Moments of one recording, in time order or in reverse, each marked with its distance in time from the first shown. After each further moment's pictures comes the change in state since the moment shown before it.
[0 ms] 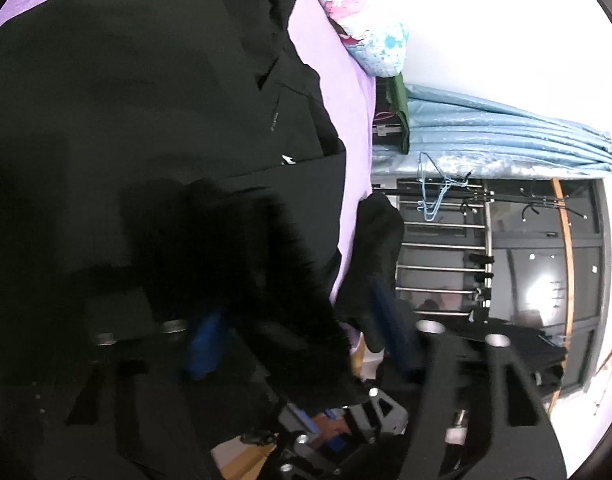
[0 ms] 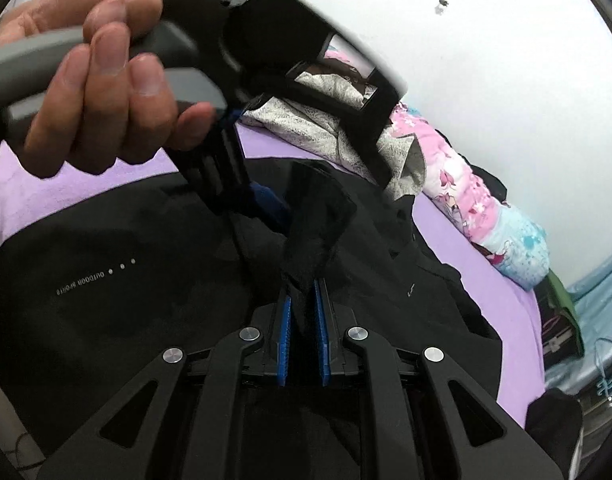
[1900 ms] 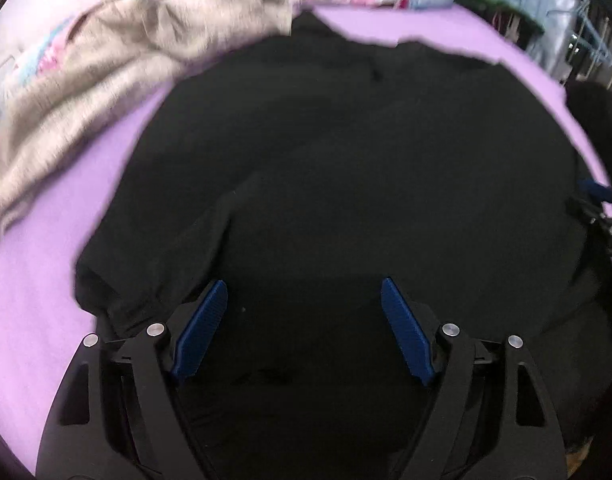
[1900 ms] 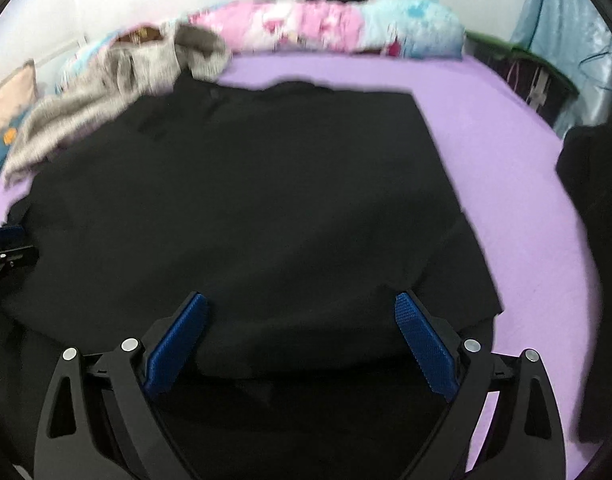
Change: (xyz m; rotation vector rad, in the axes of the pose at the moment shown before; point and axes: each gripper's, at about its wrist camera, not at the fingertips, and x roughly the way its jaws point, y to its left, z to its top) left arm 0.067 0.014 -0.034 0.661 -0.194 1.013; right arm 0.100 -0.212 -0.183 0.726 0.291 -0.028
